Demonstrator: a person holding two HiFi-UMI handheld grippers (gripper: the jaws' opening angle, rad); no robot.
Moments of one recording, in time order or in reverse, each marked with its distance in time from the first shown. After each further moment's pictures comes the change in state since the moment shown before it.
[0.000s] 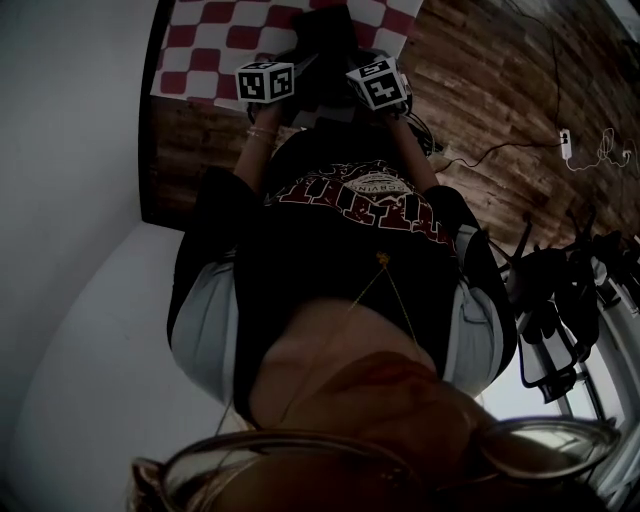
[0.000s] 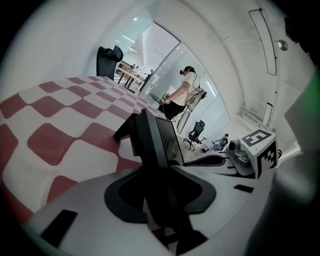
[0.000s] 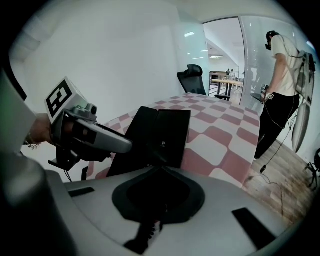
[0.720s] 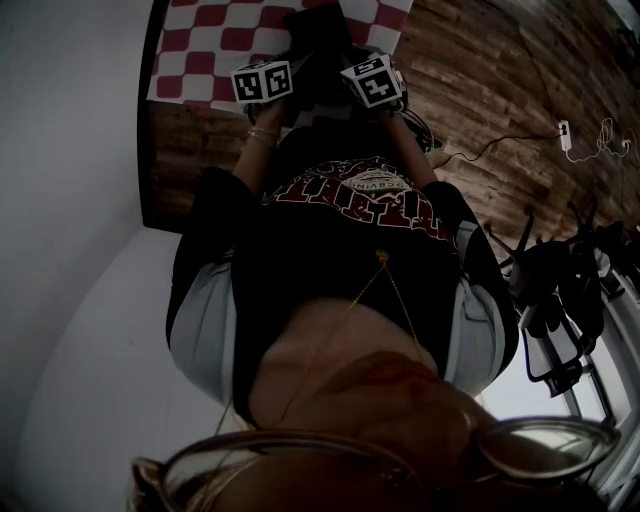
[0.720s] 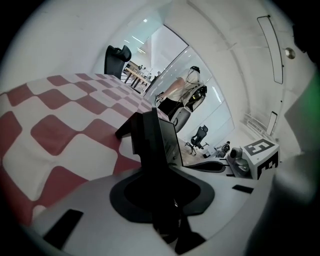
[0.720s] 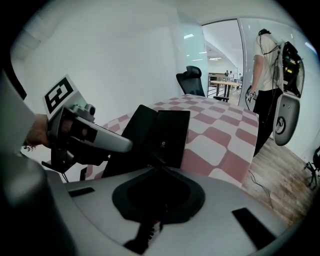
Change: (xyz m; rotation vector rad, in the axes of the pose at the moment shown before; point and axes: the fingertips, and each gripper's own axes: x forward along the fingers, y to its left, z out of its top) left arm 0.009 -0.003 0.003 -0.081 -0.019 0.030; right arm -0.003 -0.008 -0.002 0.011 0.003 -0.013
